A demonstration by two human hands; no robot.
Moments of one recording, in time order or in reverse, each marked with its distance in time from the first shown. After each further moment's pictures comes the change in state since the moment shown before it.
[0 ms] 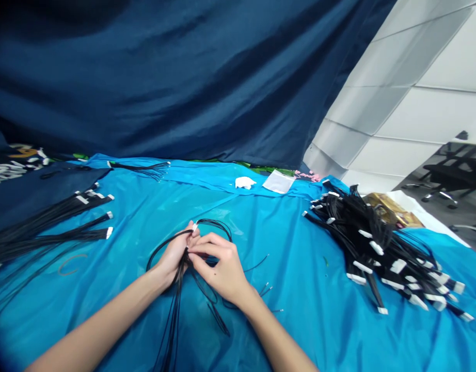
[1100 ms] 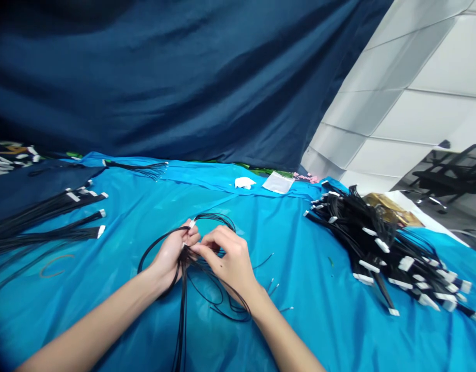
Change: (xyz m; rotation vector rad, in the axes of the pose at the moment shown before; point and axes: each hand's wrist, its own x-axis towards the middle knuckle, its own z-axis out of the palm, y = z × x) left_hand -0.006 0.003 0.005 -0.087 -0.018 -0.072; right_hand 0.000 0.008 -0.004 -0.200 0.097 -0.104
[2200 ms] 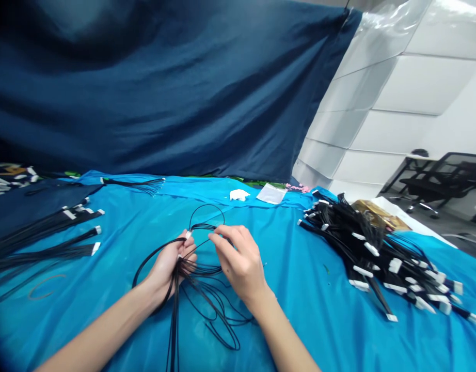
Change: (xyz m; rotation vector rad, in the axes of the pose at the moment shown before) left_hand -0.001 0.001 -0.005 0.053 -0.107 0.030; right_hand 0.000 0.012 -0.023 -0.488 0.222 -0.416
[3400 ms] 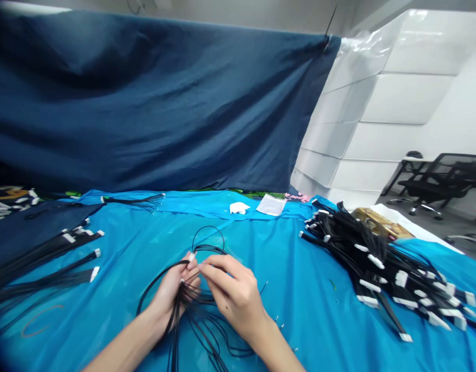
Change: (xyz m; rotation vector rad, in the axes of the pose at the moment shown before) left_hand 0.004 -0.002 -0.001 -0.117 0.043 -0.083; right_hand 0.005 -0.015 0.001 0.271 -0.057 0.104
